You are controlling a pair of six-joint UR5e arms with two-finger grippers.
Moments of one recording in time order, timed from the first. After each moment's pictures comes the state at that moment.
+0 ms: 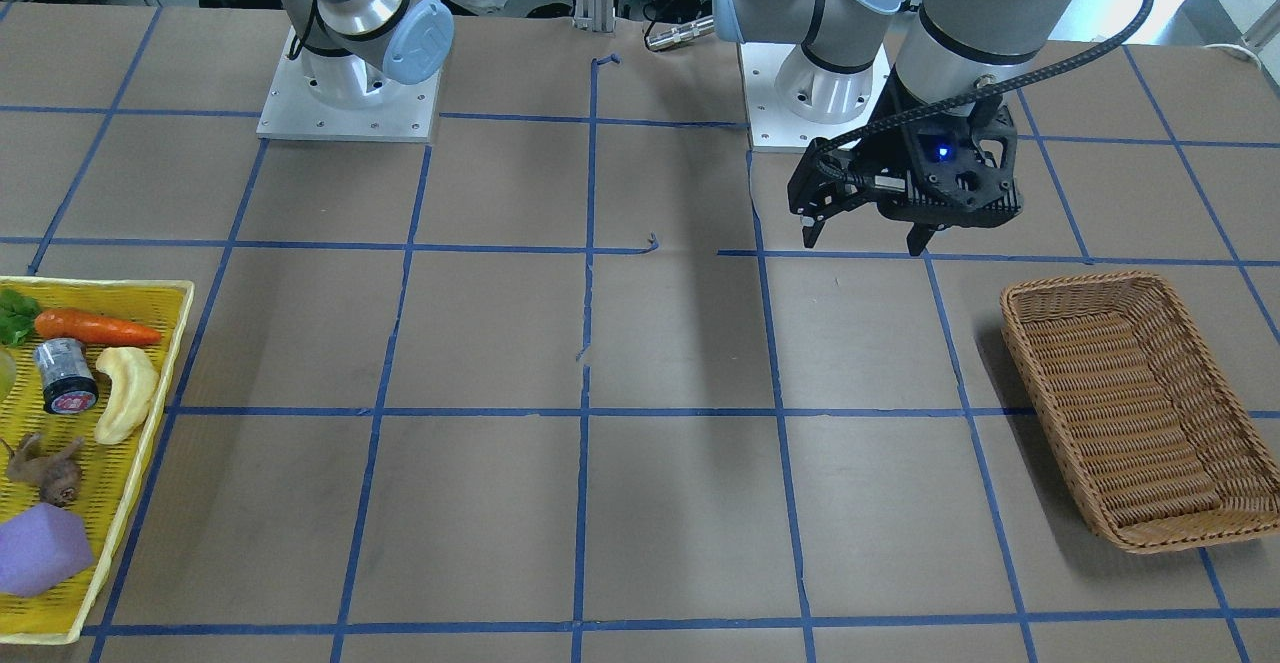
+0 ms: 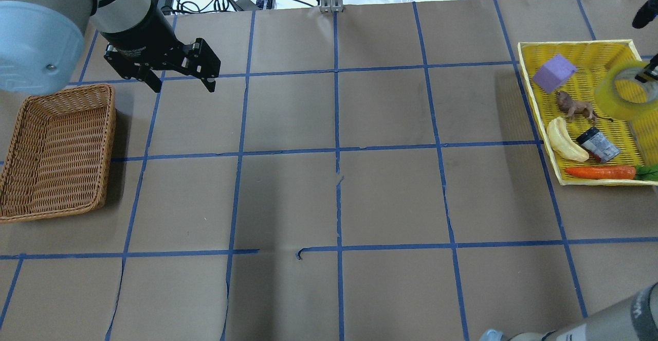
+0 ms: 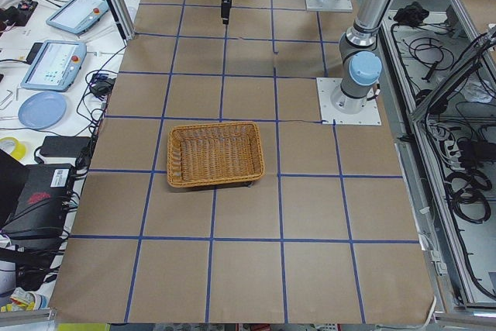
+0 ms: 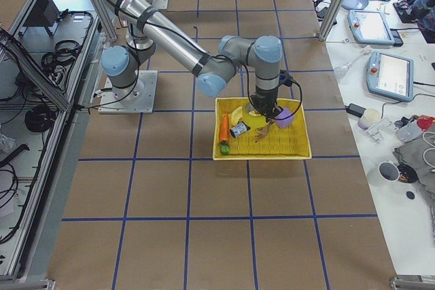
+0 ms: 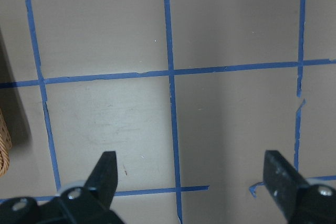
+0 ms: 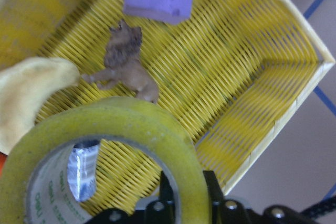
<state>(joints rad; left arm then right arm) -1.57 -1.61 -1.58 -1.47 1.55 0.05 1.06 -1.27 1.61 -2.14 -1.64 -1.26</state>
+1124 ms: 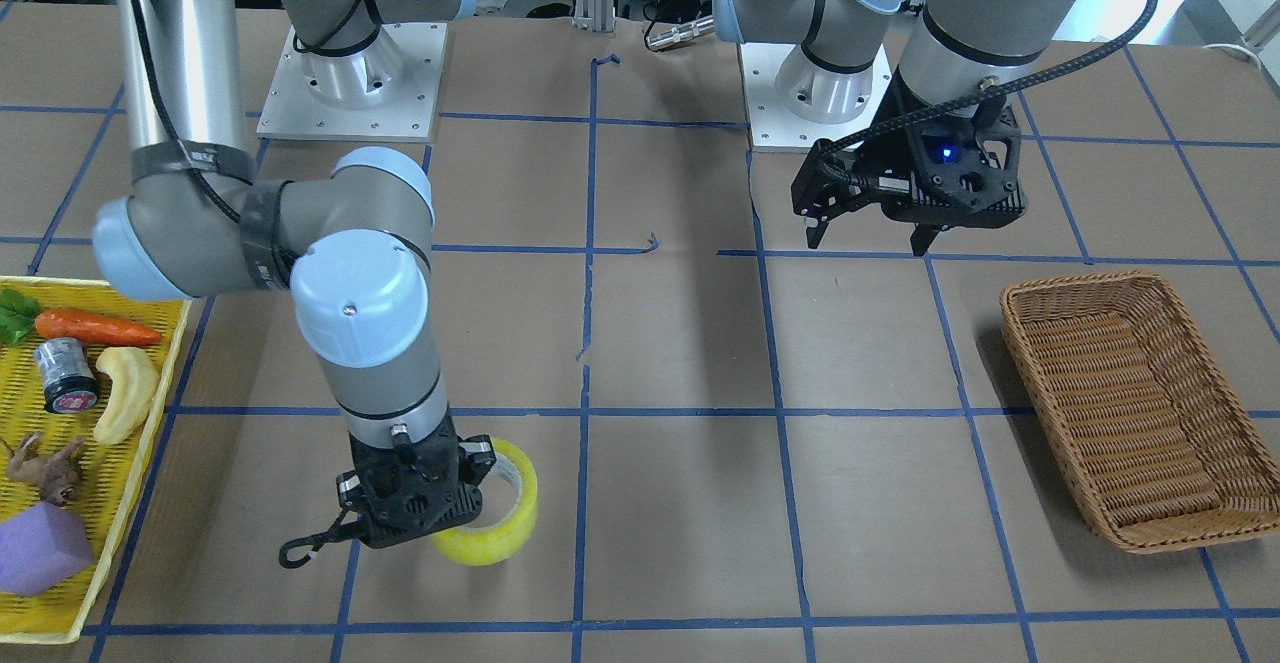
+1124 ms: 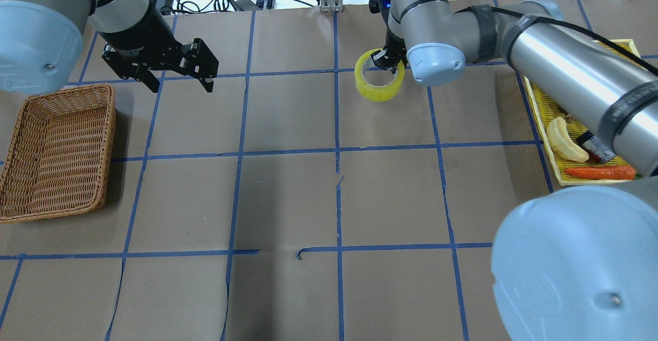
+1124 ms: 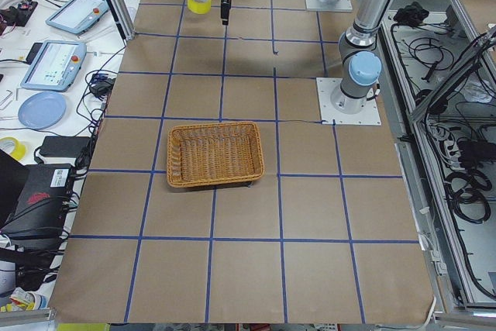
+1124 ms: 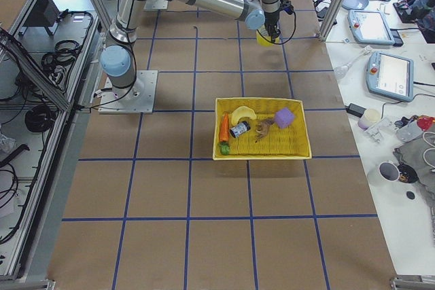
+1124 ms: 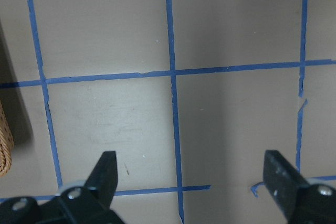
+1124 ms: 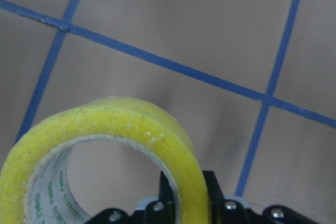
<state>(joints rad) -1.57 -1.61 -1.58 -1.47 1.56 0.05 1.74 -1.00 1.43 -2.23 -1.63 -0.15</state>
